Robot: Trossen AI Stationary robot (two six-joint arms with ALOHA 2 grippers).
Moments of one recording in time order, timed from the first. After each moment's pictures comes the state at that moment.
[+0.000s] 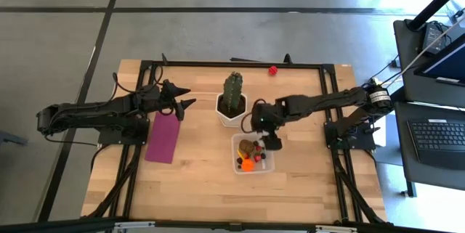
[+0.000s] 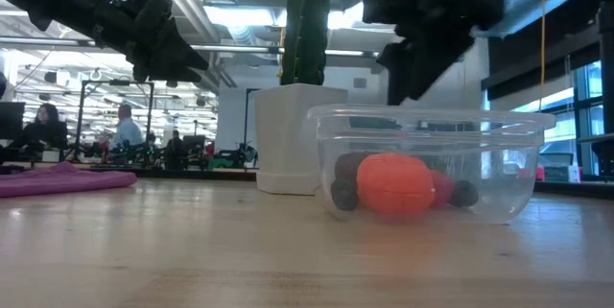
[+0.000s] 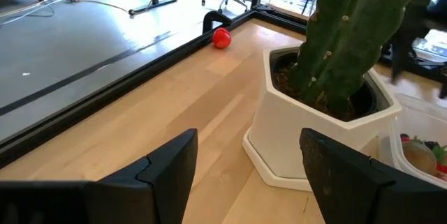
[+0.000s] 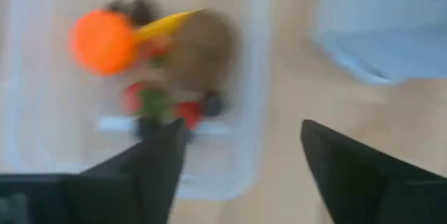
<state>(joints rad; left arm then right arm) 0.30 0.65 0.33 0.00 -0.19 -0.23 0.04 1.60 1.18 -0.75 -0.08 -0.10</state>
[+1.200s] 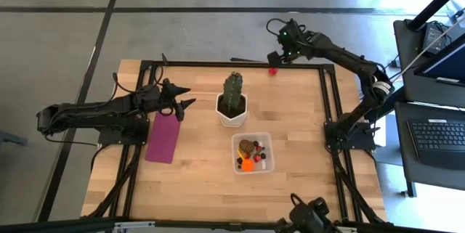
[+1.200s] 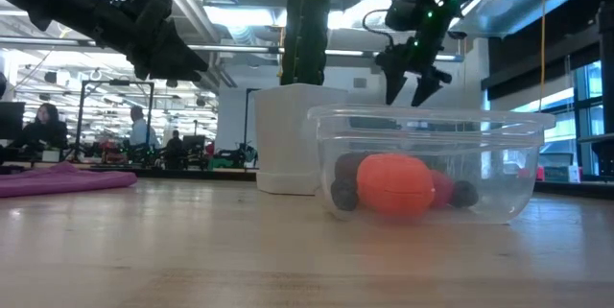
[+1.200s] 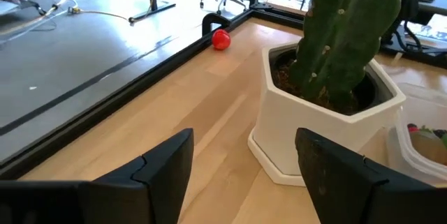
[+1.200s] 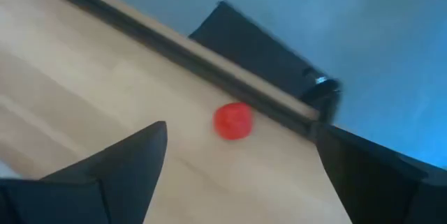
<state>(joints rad) 0.30 0.65 0.33 0.00 -0.20 -0.16 -0.78 1.62 1.40 -0.78 0.12 0.21</state>
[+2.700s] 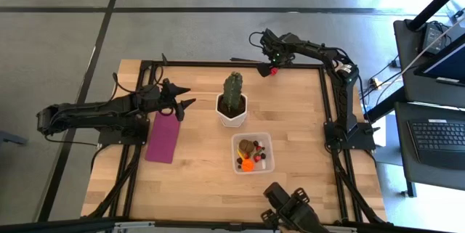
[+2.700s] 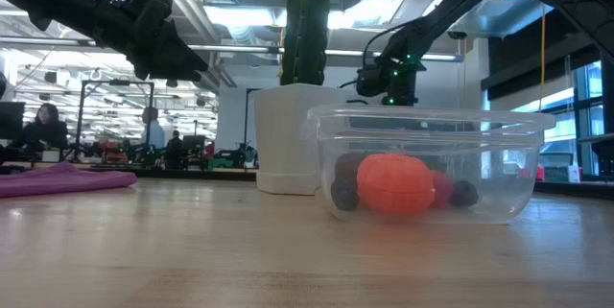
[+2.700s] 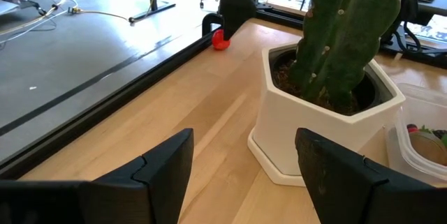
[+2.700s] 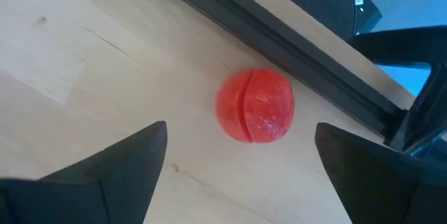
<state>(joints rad) 0.30 0.65 0.33 0.00 -0.20 -0.16 -0.81 2.06 1.60 -0.93 0.05 0.18</state>
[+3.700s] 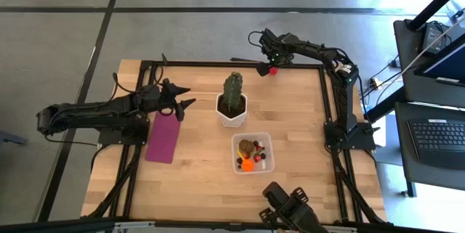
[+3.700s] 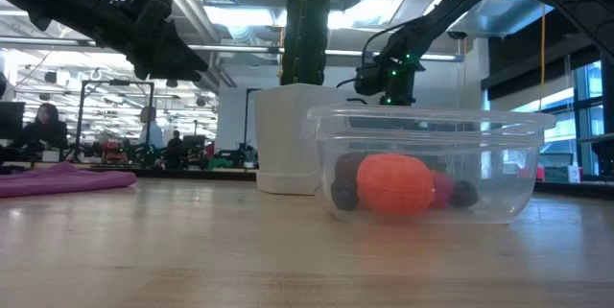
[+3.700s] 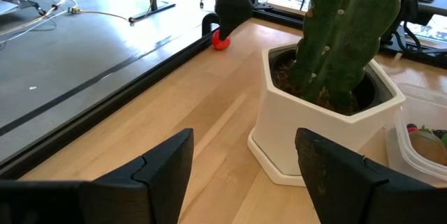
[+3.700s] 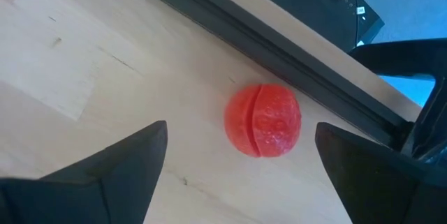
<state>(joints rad) 0.30 0.65 0.33 0.00 -0.20 -0.16 -0.81 2.06 1.60 -0.89 0.05 0.21</state>
